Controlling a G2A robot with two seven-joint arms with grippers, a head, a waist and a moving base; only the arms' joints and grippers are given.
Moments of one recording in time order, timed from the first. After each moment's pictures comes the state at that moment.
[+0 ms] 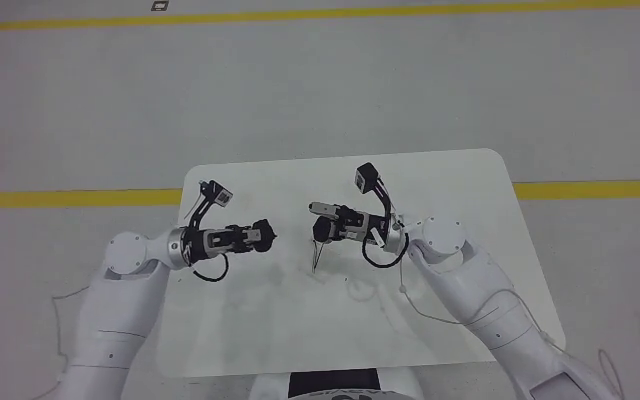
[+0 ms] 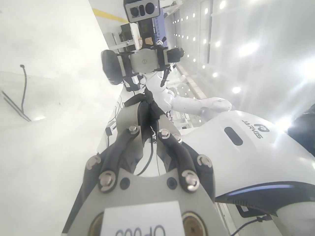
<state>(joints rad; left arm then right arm) 1.39 -1.08 -1.48 -1.50 -0.53 -0.34 -1.39 -1.19 -1.21 0.99 -1.52 0.40 -0.07 0.85</state>
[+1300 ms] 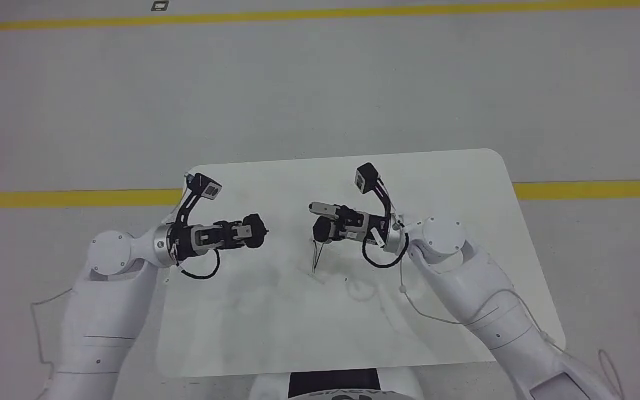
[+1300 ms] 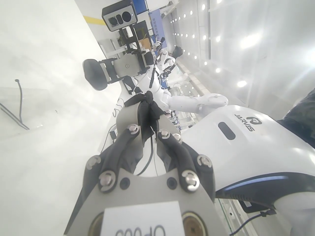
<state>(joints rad) 1.42 -1.06 -1.54 -1.58 -0.54 -0.34 -1.39 -1.19 -1.21 0.99 -1.52 0.40 -0.07 0.85</state>
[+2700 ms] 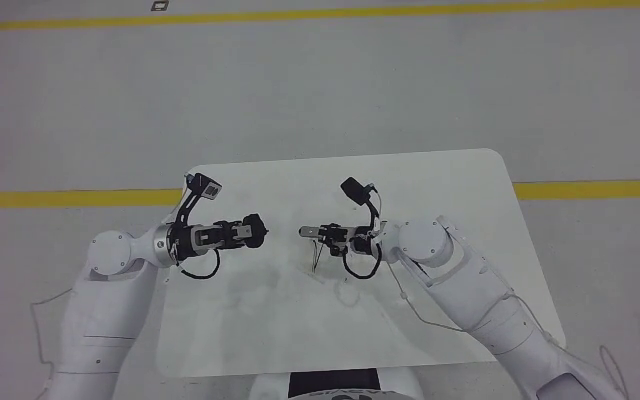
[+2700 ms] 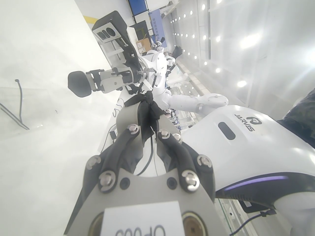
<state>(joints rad) 1.42 -1.06 -1.54 -1.58 -0.54 -0.34 -1.39 -1.17 -1.18 0.91 -1.67 -0.03 0.34 0.82</state>
